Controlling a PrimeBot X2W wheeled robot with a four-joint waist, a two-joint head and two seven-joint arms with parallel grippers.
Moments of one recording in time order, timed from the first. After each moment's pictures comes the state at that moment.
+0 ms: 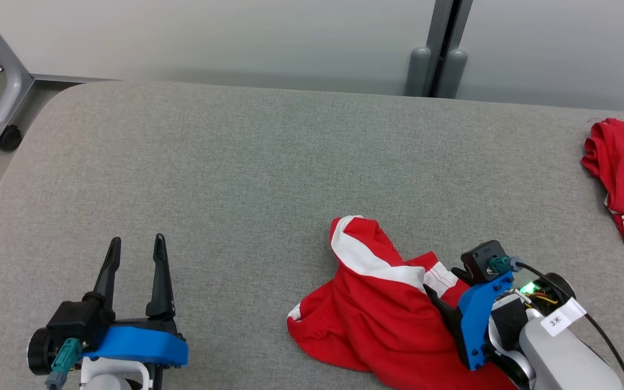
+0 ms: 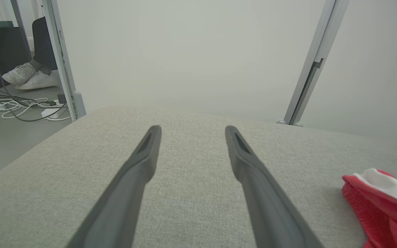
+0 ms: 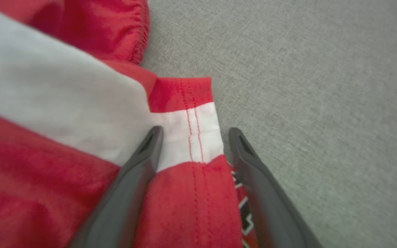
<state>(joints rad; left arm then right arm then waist) -0.10 0.06 0.01 0.26 -0.17 -0.13 -0.26 -0.41 -0.28 0.48 0.57 0.31 0.13 0.24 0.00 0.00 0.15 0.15</state>
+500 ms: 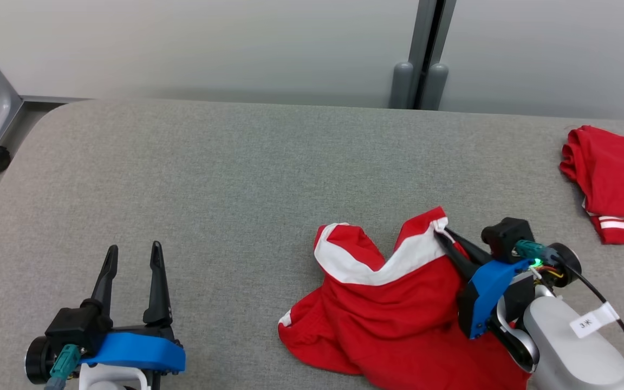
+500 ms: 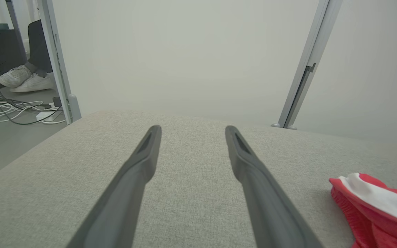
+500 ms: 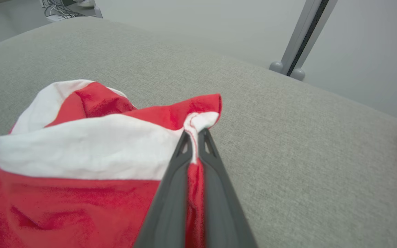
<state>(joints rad) -0.09 0.05 0.02 0.27 -0.17 -0.13 -0.26 -0.48 -0.28 0.49 0.61 0.36 0.13 -0.03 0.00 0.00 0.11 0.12</state>
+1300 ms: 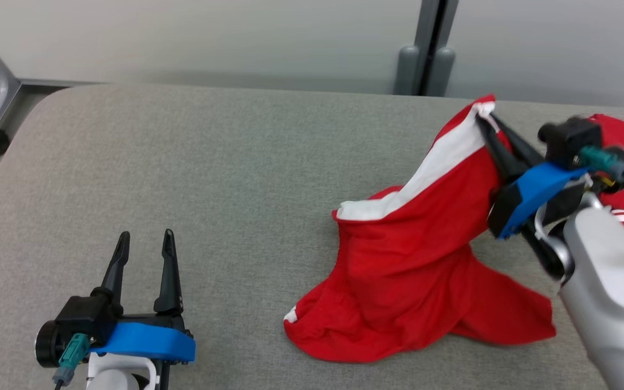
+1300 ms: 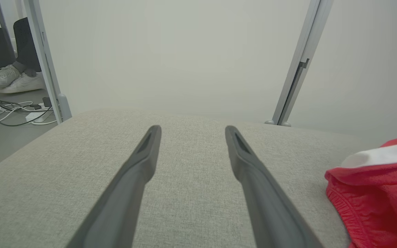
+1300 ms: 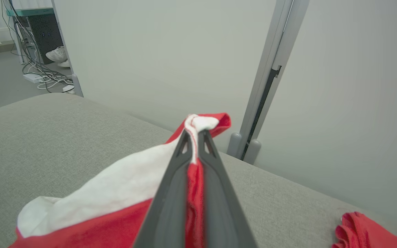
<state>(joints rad) -0.11 0.05 -0.01 0.26 -0.18 -0.13 -0.26 -0.64 -0.29 0.30 0.51 0.29 0.13 -0.05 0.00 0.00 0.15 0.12</state>
